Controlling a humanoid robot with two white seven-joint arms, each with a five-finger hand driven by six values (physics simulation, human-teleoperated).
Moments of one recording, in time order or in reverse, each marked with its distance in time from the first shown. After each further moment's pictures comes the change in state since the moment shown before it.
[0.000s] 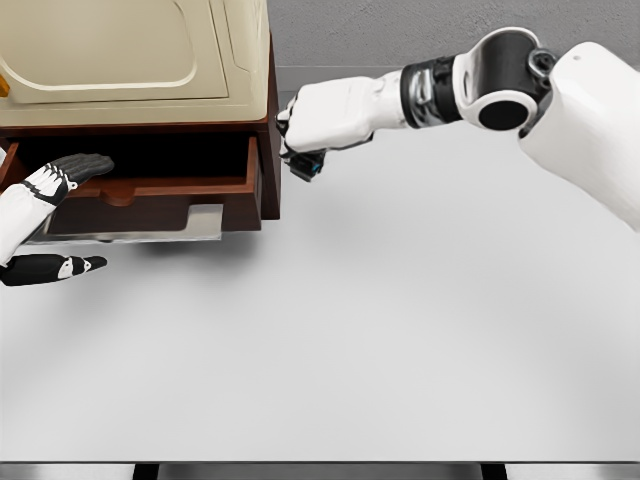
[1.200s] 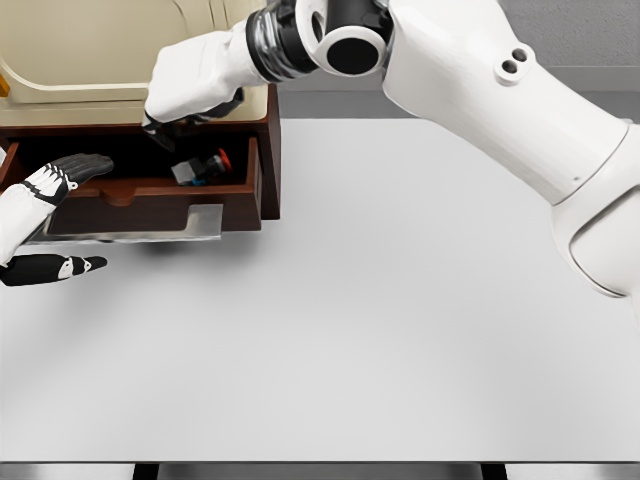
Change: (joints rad) left arm 0.000 0.000 0.000 0.000 0.000 0.000 0.000; right arm -0.213 0.352 0.095 0.286 -0.015 0.010 -0.002
